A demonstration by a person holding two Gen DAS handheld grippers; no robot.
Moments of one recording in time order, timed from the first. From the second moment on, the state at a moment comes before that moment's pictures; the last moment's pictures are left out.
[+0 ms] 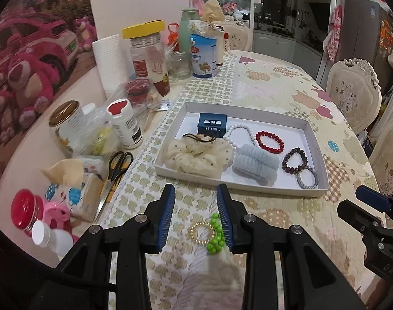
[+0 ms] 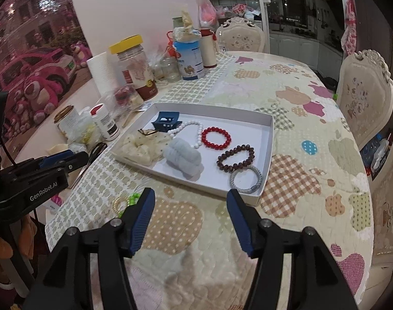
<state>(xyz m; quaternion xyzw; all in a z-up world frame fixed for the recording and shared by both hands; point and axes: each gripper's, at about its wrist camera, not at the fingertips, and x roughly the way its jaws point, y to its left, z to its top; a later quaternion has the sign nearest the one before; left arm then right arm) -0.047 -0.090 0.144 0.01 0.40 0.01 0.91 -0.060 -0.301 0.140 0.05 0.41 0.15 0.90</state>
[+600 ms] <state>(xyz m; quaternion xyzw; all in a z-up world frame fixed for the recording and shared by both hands) -0.084 -0.074 0.149 0.00 0.39 0.02 0.92 -0.091 -0.284 0.149 0.03 0.41 0.17 0.90</state>
